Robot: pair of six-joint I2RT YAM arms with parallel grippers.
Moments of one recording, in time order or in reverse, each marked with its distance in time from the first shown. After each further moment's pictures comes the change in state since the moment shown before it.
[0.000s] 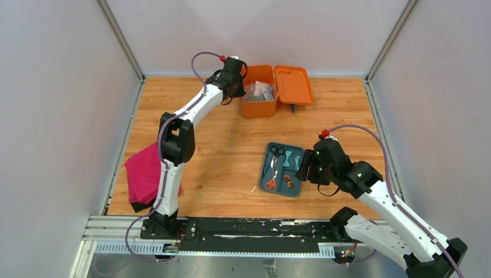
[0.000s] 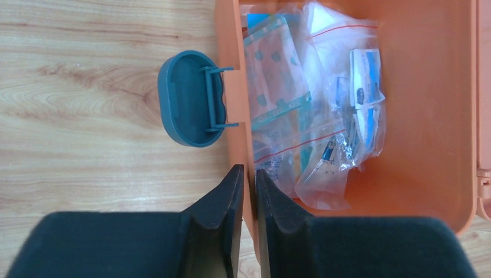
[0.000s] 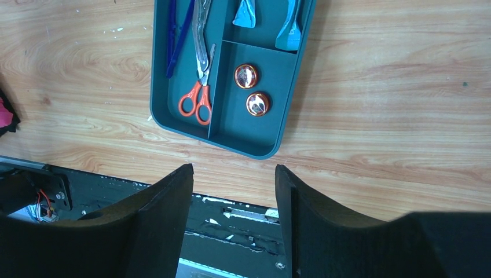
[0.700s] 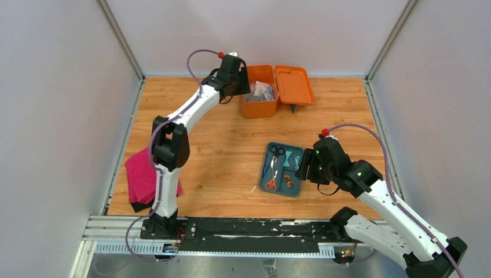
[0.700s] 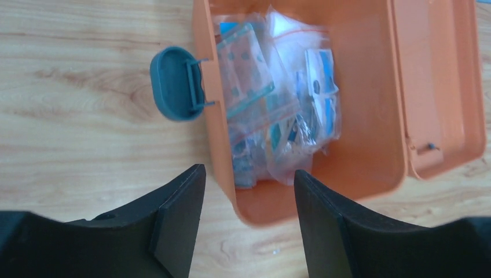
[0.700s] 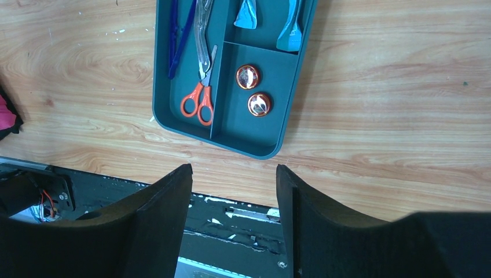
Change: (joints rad) left arm -0.021 -0.159 -0.128 0.054 0.034 -0.021; right arm 0.000 0.006 0.014 -0.006 0.002 0.008
